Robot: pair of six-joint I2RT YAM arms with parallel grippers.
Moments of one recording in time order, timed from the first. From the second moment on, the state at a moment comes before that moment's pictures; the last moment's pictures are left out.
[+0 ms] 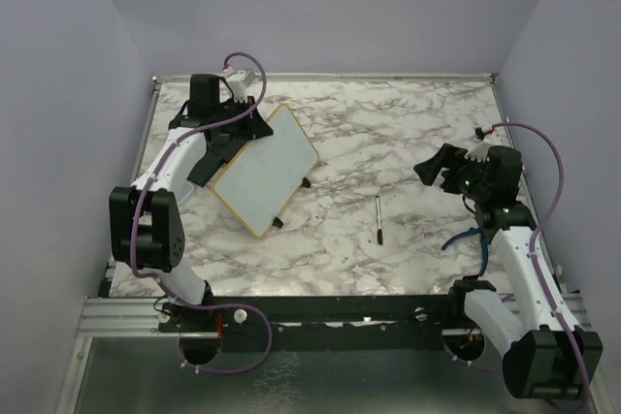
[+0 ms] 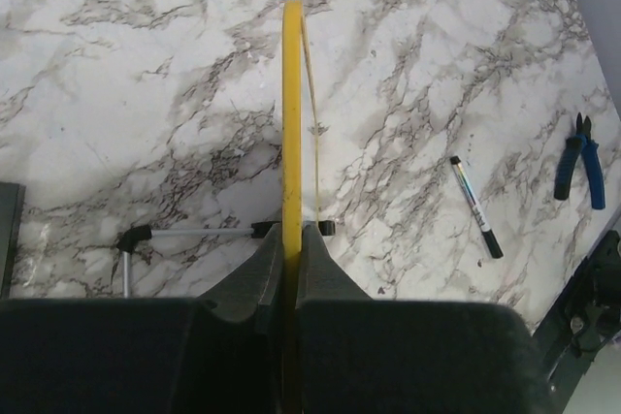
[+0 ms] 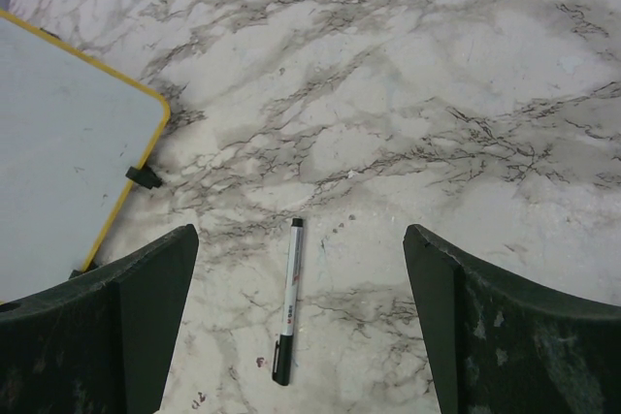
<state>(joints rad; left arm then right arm) -0.10 1.62 1.28 -0.32 0.69 -0.13 -0.04 0.88 0.66 -0.23 -0.35 0.35</state>
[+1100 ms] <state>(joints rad) -0.22 1.96 1.70 -0.52 0.89 0.14 -0.04 0.88 0.65 -0.23 -0.35 0.35</state>
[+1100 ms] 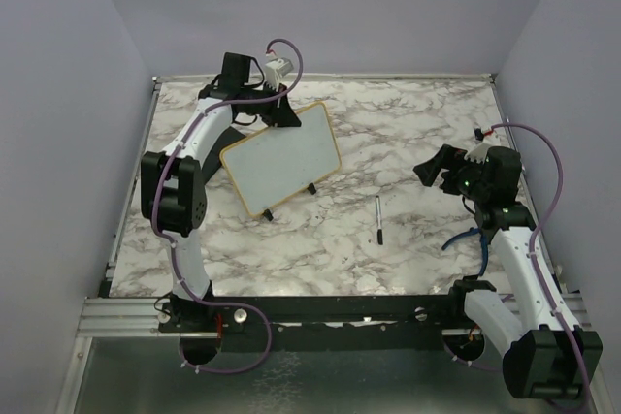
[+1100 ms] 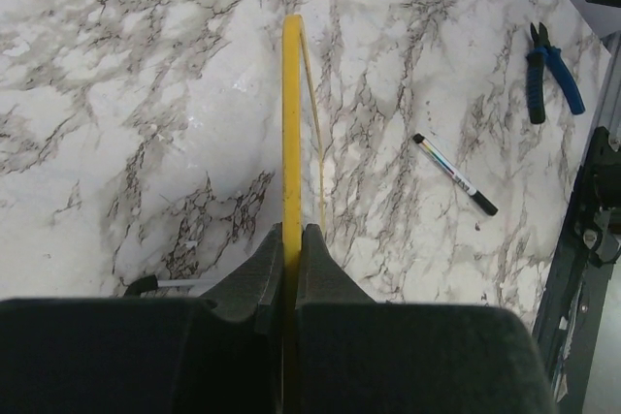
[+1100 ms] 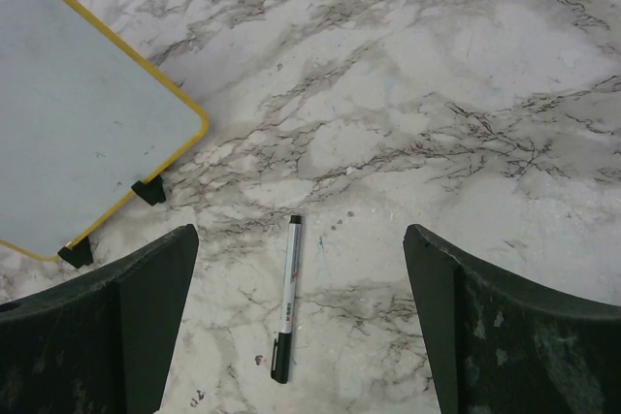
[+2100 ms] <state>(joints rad) -0.14 1.96 1.71 -0.73 0.86 0.31 -0.04 0.89 0.65 -0.23 -0.35 0.35</state>
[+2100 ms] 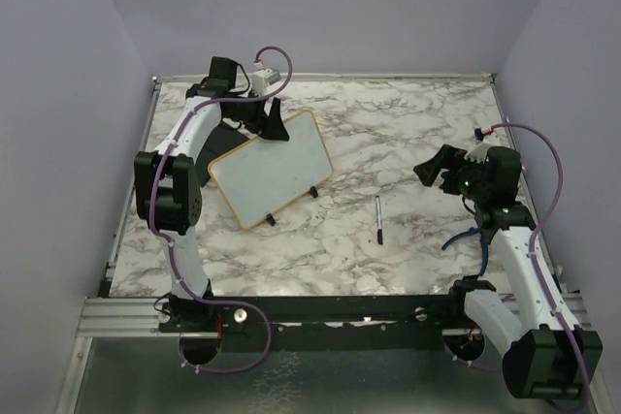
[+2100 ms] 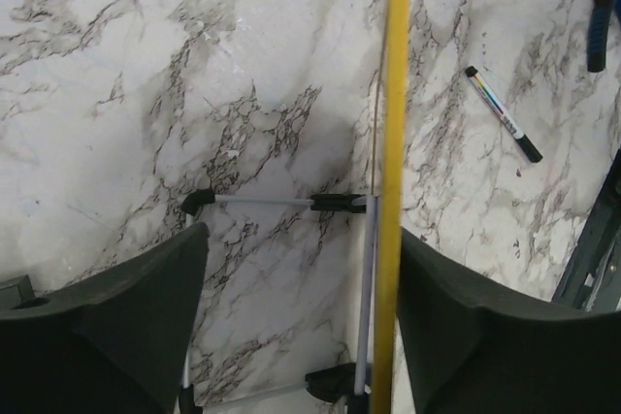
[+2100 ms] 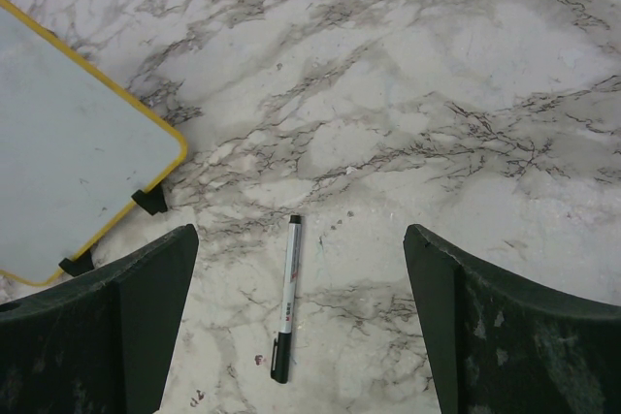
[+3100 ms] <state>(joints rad) -0.17 1.47 1.59 -0.46 0.28 0.04 0.17 1.01 0.67 -0.26 -0.26 0.35</state>
